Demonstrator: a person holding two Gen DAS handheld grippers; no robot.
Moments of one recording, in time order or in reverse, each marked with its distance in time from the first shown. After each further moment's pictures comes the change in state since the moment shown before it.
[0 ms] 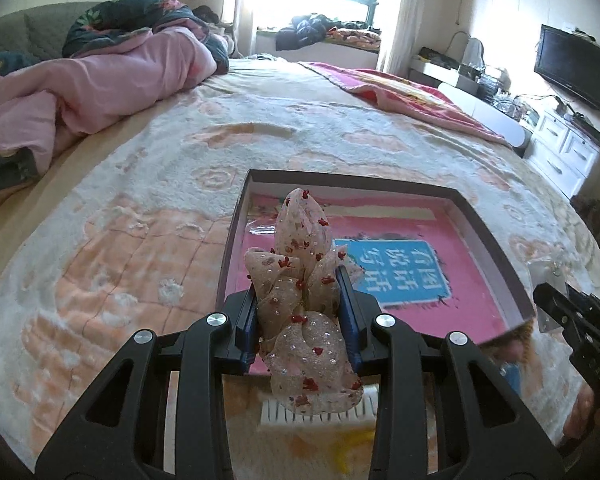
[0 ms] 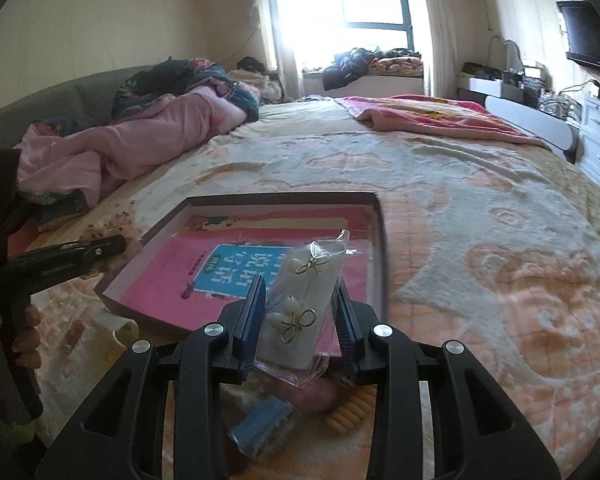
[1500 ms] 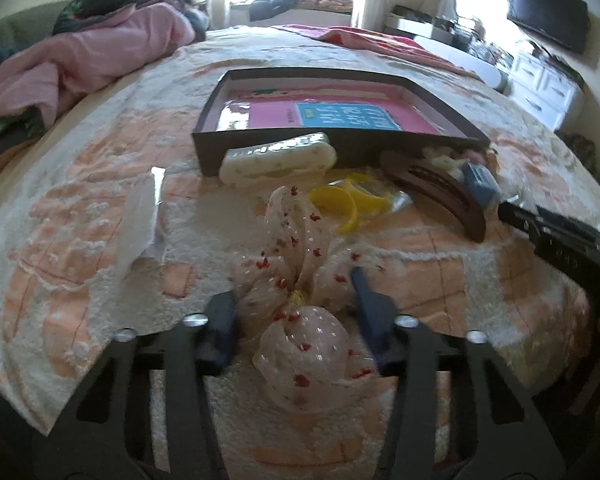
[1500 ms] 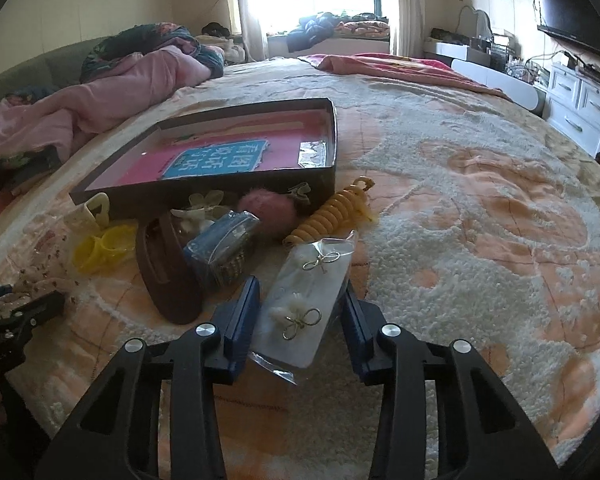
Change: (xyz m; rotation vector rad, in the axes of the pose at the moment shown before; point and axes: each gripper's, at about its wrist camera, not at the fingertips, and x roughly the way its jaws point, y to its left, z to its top) left arm -0.057 -0.021 -0.134 0.120 0.111 -0.021; right arm -0.036 -0.010 -0.100 0.068 0.122 -0.131
